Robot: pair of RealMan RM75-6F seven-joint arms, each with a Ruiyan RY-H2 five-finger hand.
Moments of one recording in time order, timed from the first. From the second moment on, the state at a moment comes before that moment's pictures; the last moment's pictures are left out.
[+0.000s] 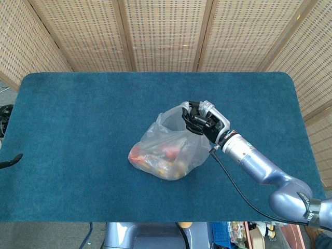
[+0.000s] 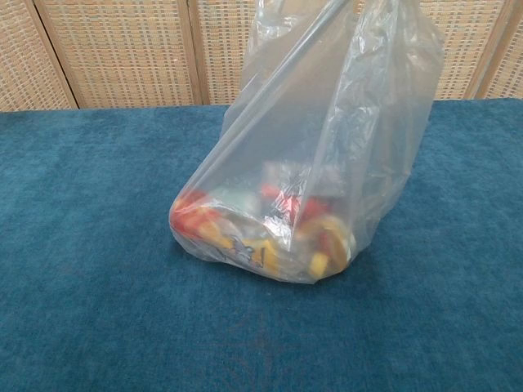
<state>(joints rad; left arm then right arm) -0.27 -0.99 -0.03 -1.64 1.19 1.44 -0.08 0.93 -0.87 0.50 -1.96 -0.83 0.54 1.45</state>
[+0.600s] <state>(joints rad) -0.23 -0.95 -0.07 -1.70 1.19 1.40 -0.04 1.01 -0.69 0.66 -1.99 -0.49 0.52 1.27</state>
